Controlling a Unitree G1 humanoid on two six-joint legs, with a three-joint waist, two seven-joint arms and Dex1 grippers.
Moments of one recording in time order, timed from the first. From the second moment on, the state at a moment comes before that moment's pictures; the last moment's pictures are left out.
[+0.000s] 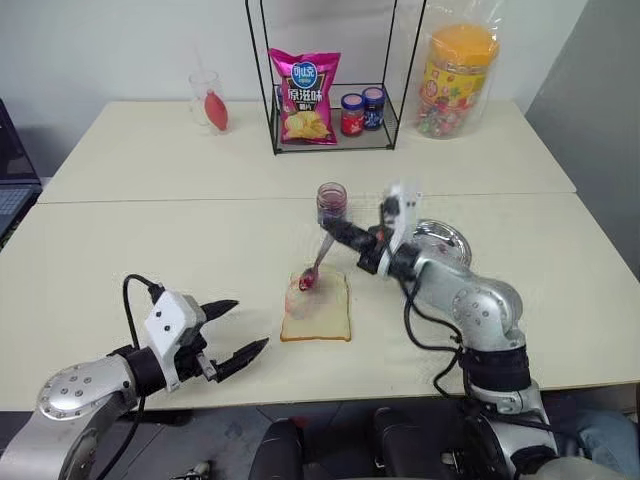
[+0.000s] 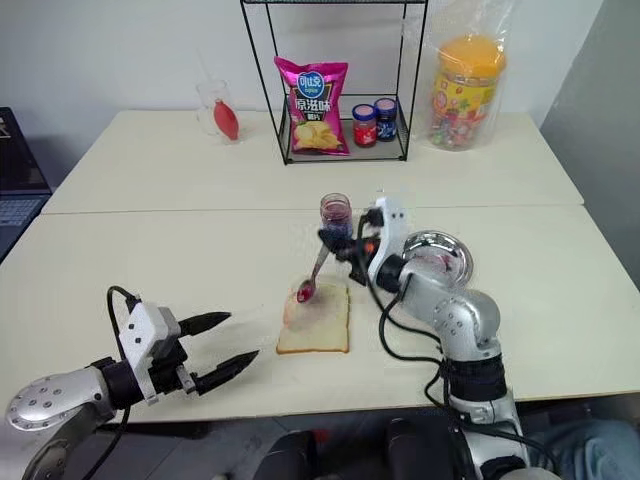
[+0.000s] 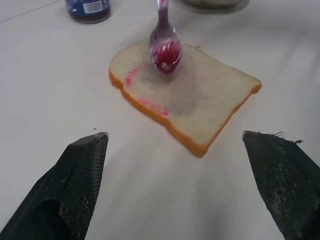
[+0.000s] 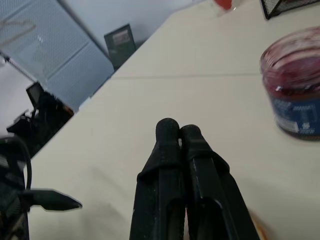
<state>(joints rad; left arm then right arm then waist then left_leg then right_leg) 0.31 0.71 0.28 -0.58 -0.48 0.44 -0.85 -0.51 -0.10 0.11 -0.22 0.64 0.86 0.30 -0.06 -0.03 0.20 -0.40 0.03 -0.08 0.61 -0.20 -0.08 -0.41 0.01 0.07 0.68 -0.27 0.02</state>
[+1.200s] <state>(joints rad) 0.19 0.71 0.16 -0.58 -0.46 0.45 -0.77 -0.48 -0.28 0.31 -0.31 0.30 0.52 0.57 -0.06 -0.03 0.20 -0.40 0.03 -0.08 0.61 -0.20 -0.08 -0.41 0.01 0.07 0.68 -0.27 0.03</state>
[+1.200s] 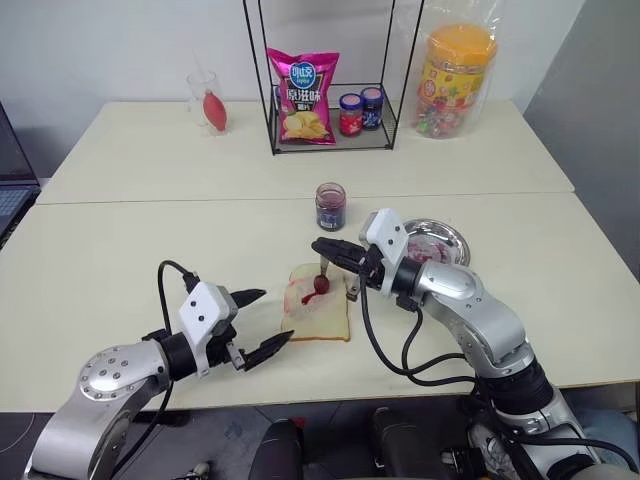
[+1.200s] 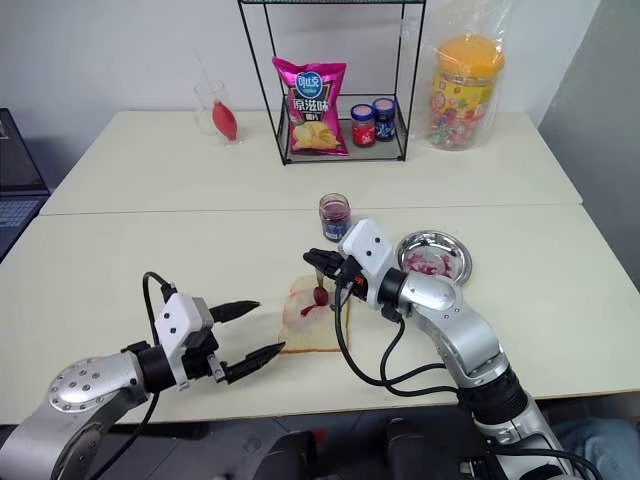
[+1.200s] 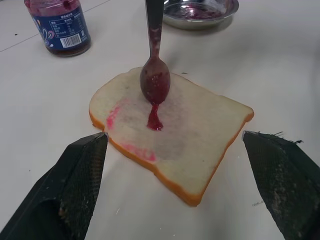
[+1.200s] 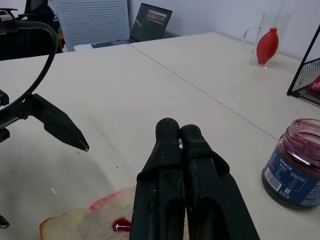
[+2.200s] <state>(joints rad) 0.30 0.71 0.26 -0.54 -0.46 0.36 -0.86 -0.51 0.07 -0.09 -0.14 0.74 1.02 0.22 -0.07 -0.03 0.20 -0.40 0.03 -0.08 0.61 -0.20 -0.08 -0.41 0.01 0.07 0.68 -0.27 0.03</state>
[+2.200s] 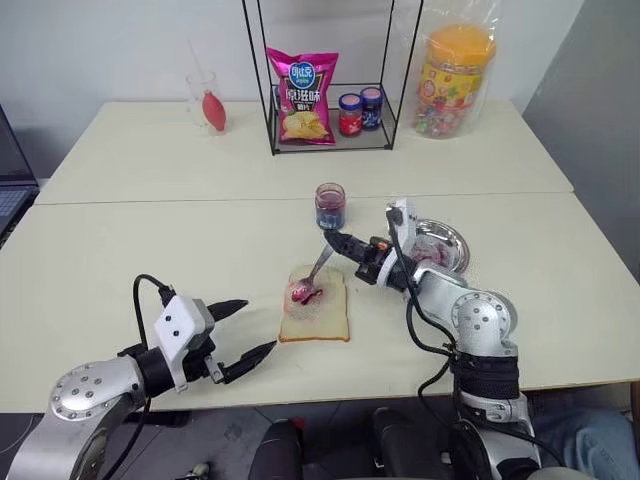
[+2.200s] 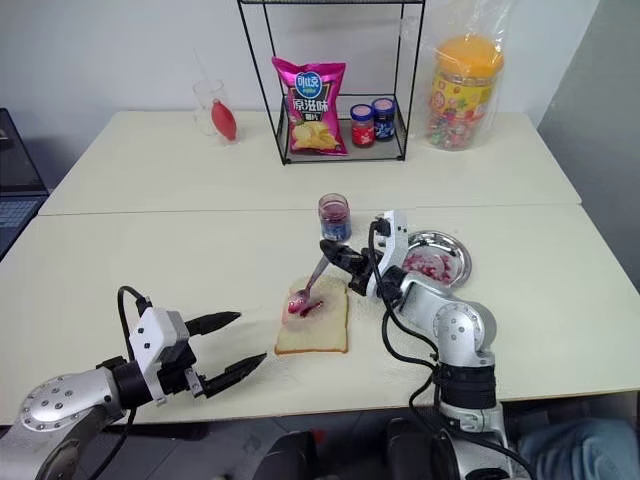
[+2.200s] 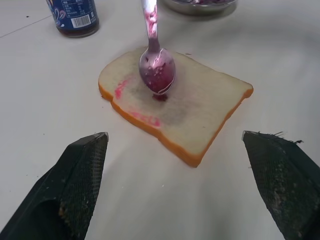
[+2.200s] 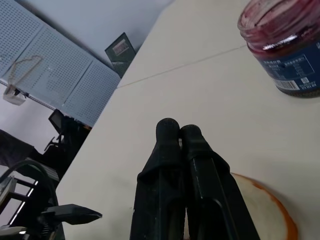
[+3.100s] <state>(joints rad) 0.24 0.70 0.20 -0.54 -0.44 0.34 -0.85 -0.55 -0.11 -0.22 -0.10 0.82 1.07 0.25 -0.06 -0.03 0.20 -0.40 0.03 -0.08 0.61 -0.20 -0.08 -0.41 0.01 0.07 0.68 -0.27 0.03</state>
